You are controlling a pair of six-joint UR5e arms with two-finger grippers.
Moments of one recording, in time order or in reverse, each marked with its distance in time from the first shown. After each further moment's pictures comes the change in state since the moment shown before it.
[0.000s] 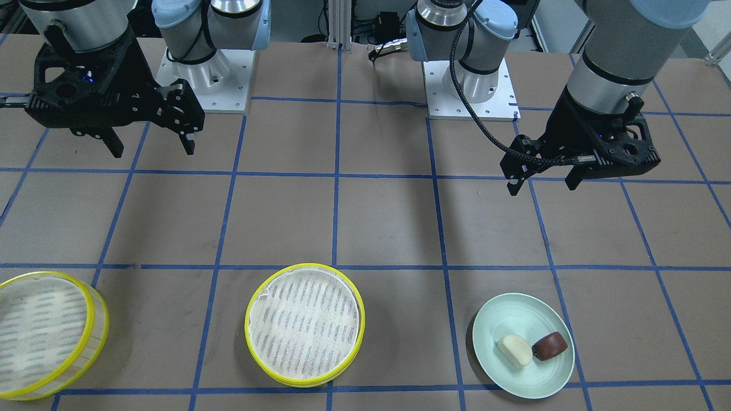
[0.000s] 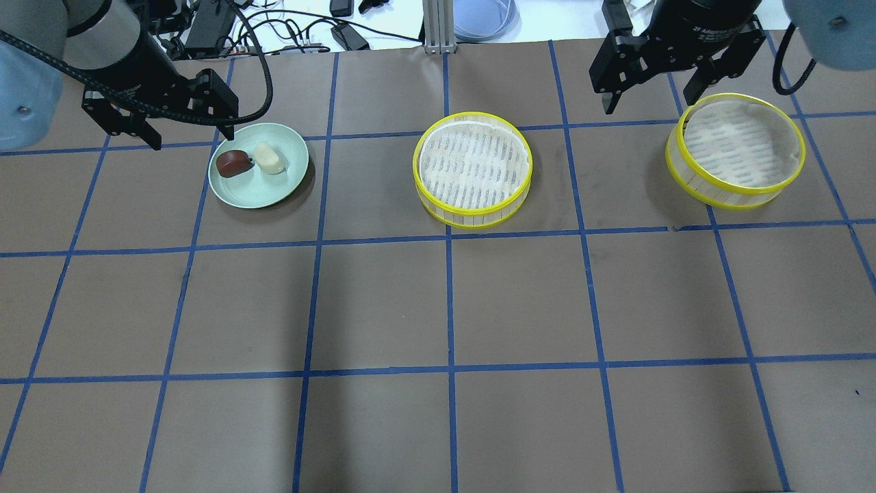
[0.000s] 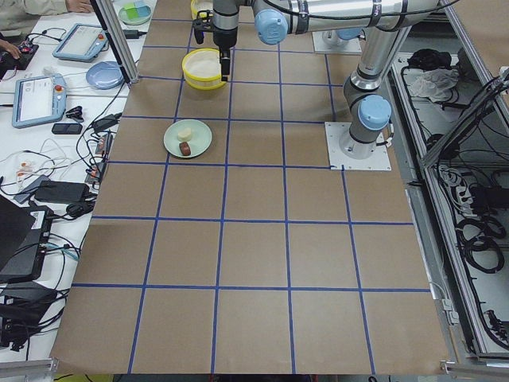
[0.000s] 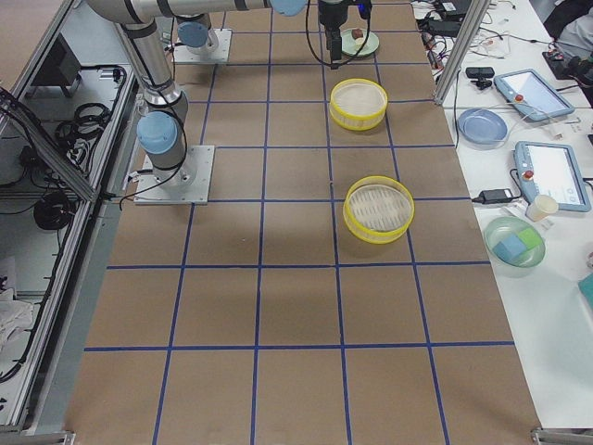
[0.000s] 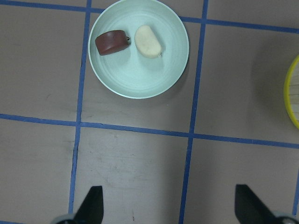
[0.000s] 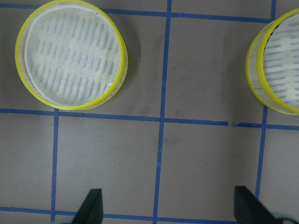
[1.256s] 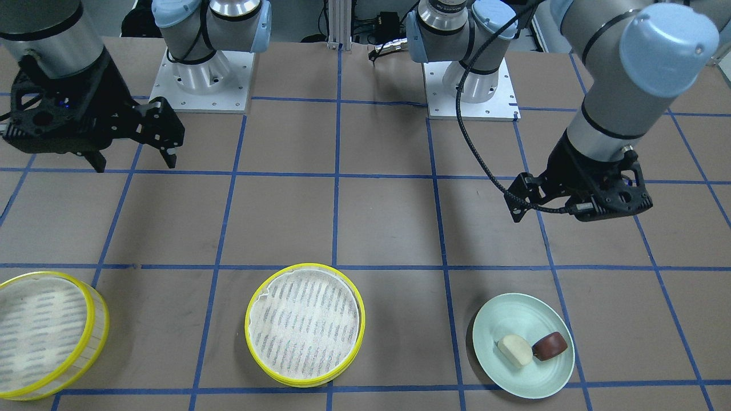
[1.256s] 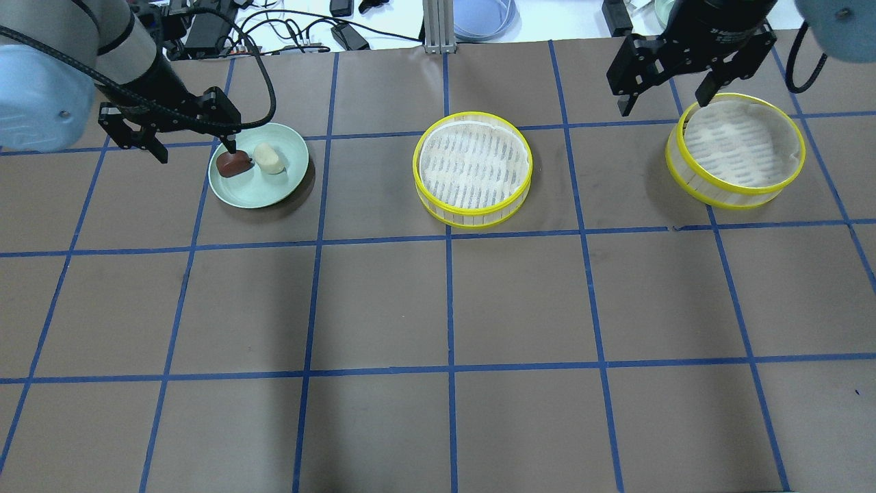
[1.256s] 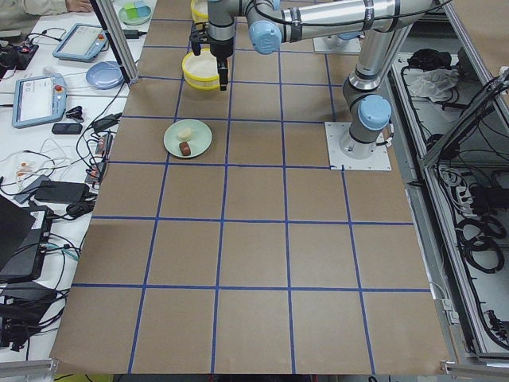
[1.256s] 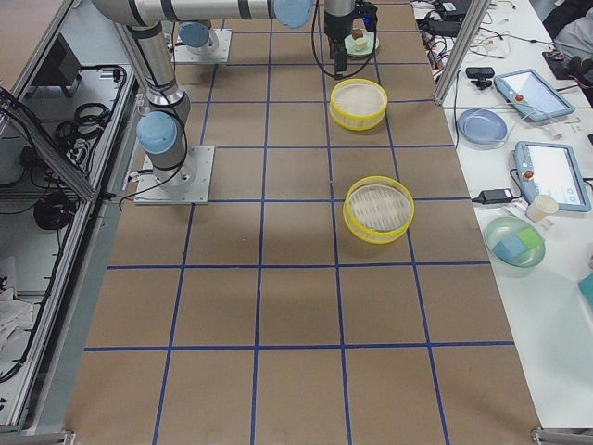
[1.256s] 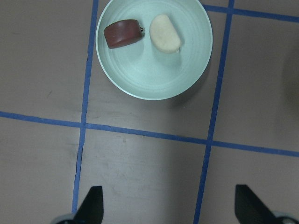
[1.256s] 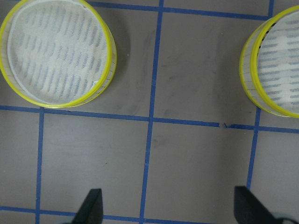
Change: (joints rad) left arm 0.026 -0.109 -0.037 0.097 0.025 -0.010; right arm -0.107 0.039 0.006 -0.002 0.005 -0.100
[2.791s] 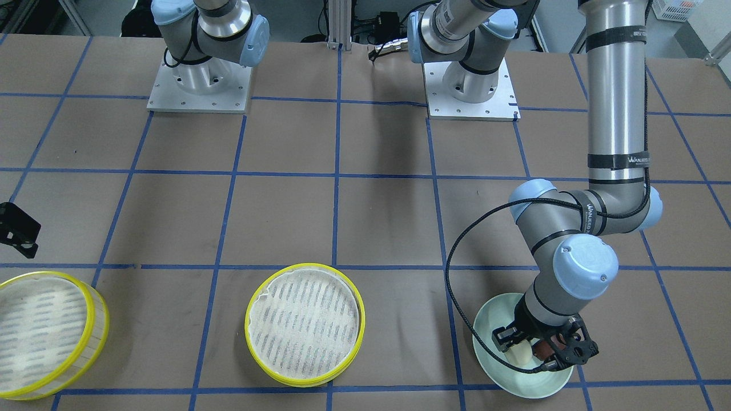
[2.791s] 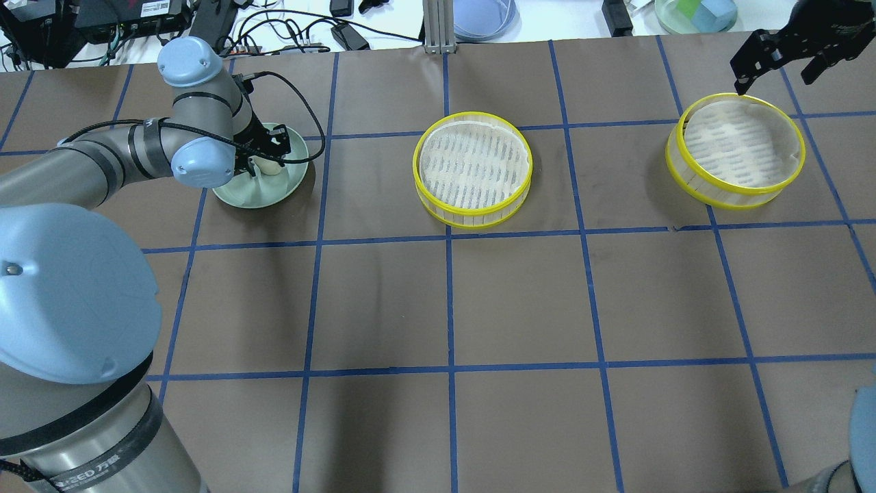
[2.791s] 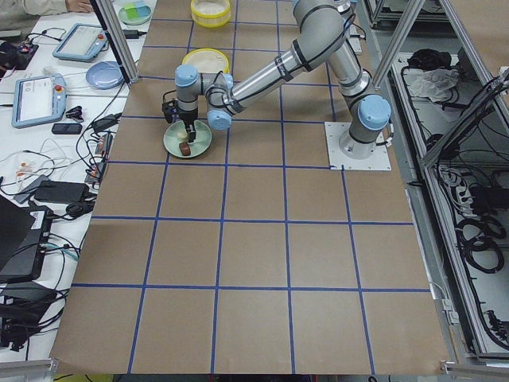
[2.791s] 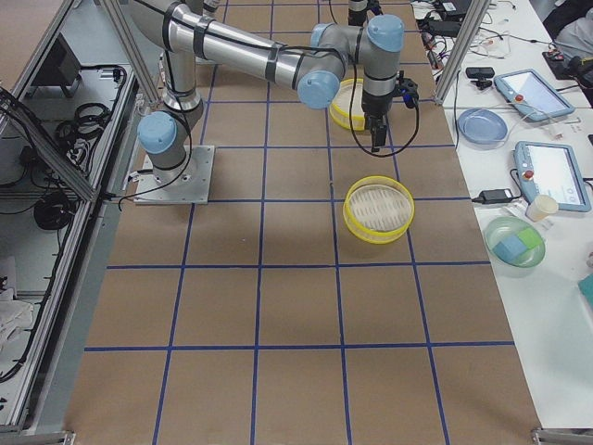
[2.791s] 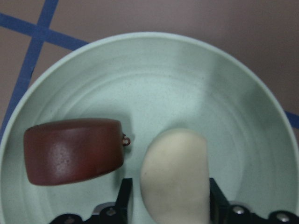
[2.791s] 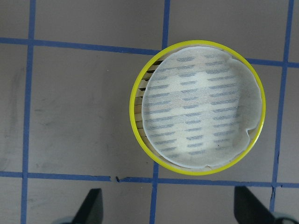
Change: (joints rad) left arm 0.006 -0.479 0.039 0.533 -0.014 -0.189; right arm -0.259 0.202 -0.021 -0.247 -0.046 -0.258
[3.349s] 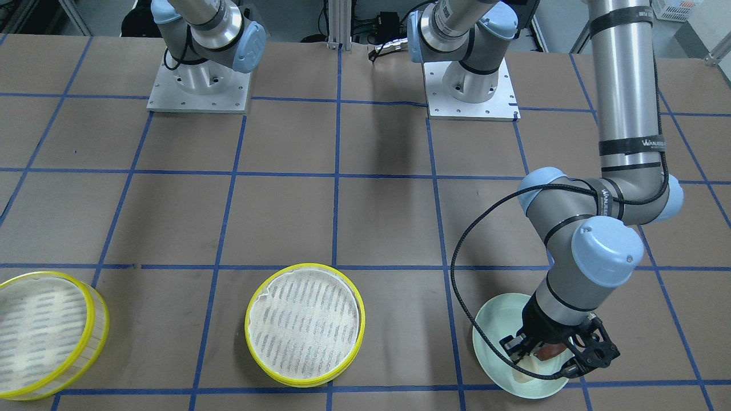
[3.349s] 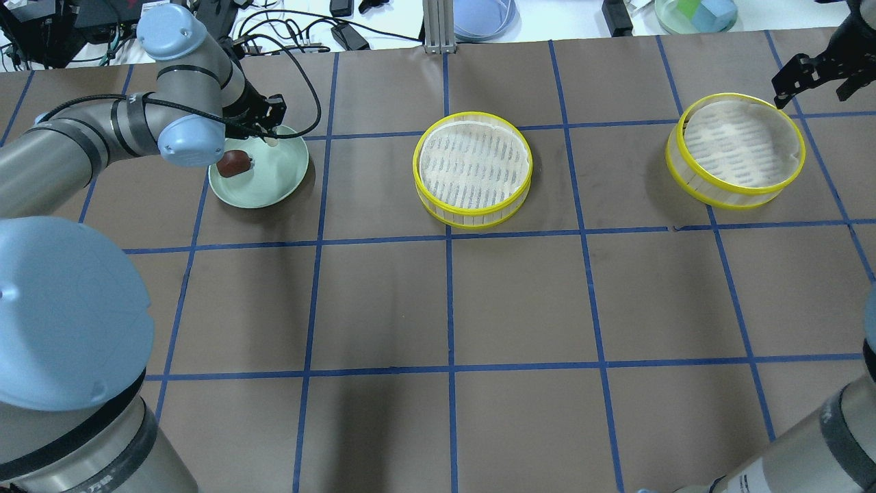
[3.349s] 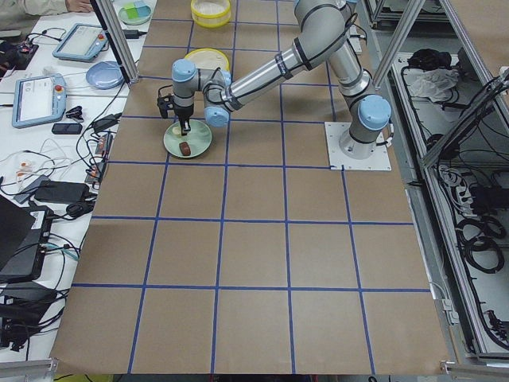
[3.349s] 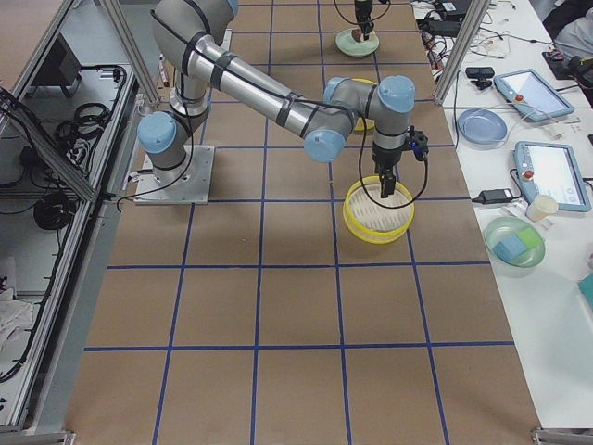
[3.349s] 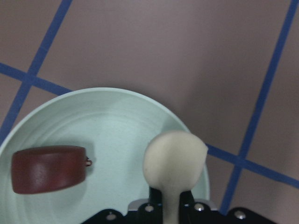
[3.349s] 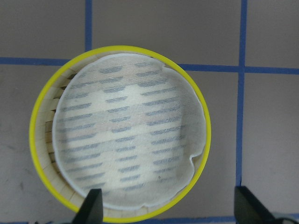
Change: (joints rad) left arm -0.020 0.060 0.056 0.002 -0.093 -0.098; right arm -0.129 0.160 -0.005 -0.201 0.001 -0.104
